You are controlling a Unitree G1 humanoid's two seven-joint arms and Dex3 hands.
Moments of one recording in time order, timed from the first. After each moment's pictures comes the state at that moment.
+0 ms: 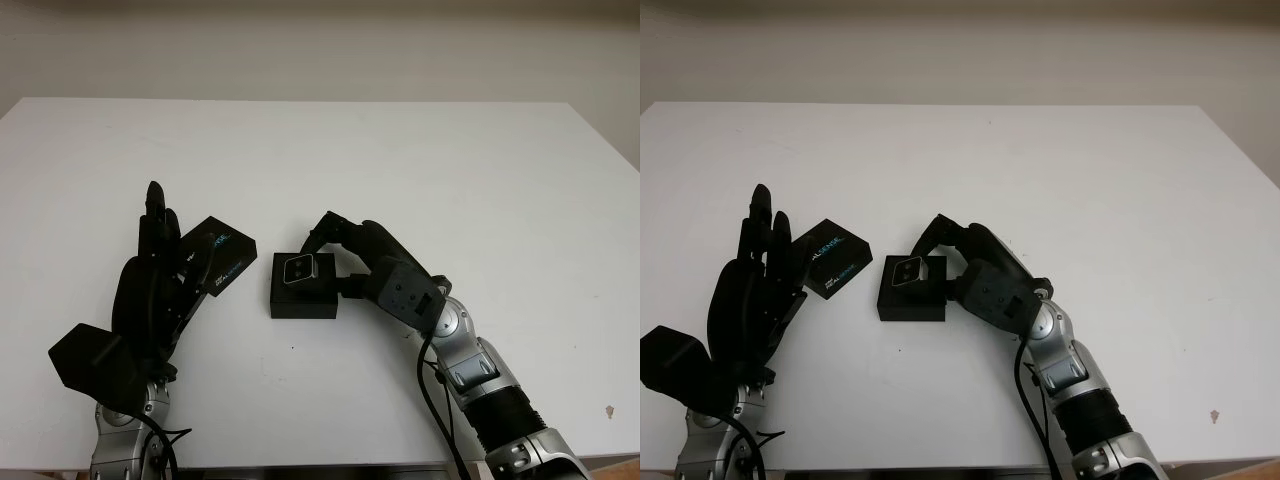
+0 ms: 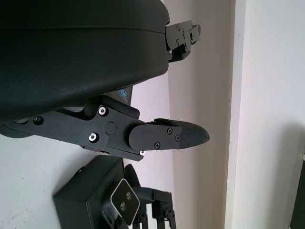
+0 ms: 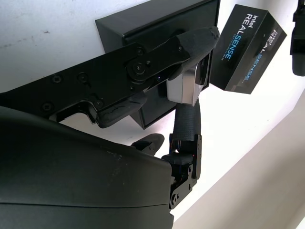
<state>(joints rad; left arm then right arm) 0.04 0.10 0.16 -0.07 -0.15 -0.18 -0.11 -0.41 -0.19 0.24 0.35 -0.31 -0.11 0.17</state>
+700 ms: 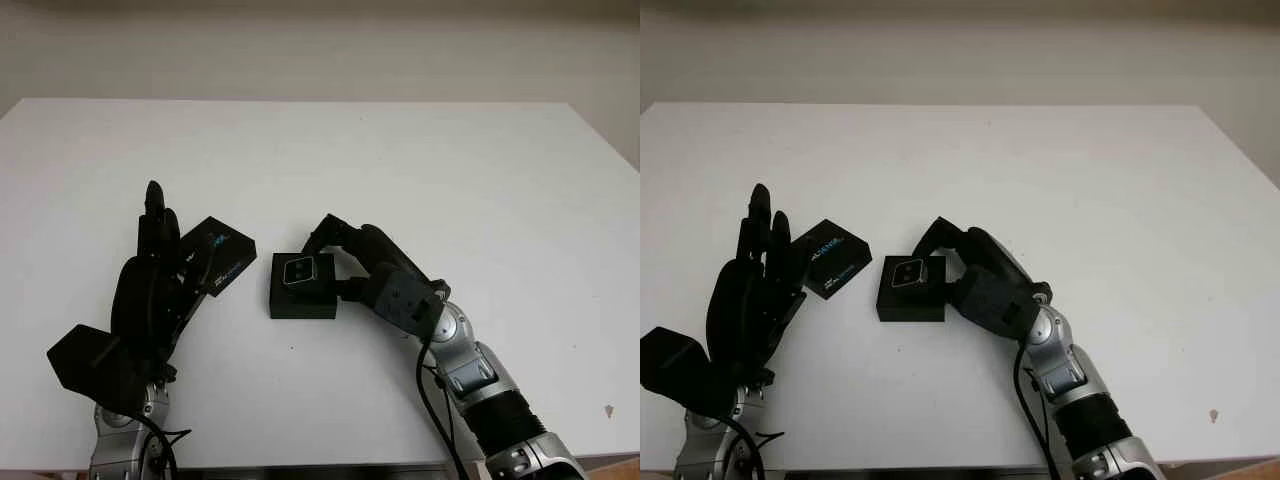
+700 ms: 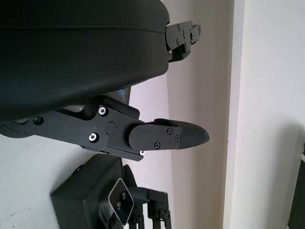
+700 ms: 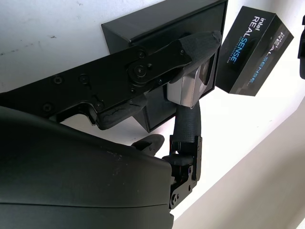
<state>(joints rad) 0.04 0.10 0.16 -0.07 -0.15 -0.18 -0.12 -0.40 -0.19 0.27 0.34 -0.35 -0.12 0.14</state>
